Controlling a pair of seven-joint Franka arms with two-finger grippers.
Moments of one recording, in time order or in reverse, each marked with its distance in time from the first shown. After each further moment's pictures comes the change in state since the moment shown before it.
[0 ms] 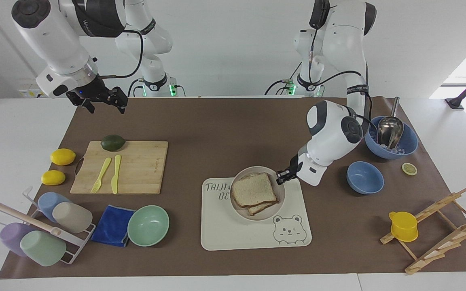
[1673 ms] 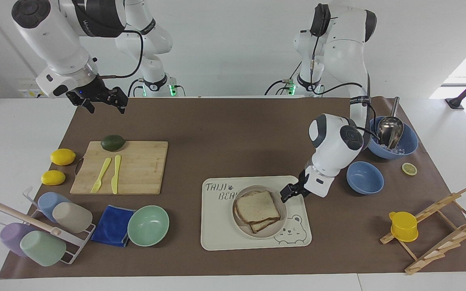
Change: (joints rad) left arm 0.019 0.036 0.013 -0.023 0.154 0.174 0.034; right arm 0.000 0.000 0.000 0.000 0.000 0.000 0.000
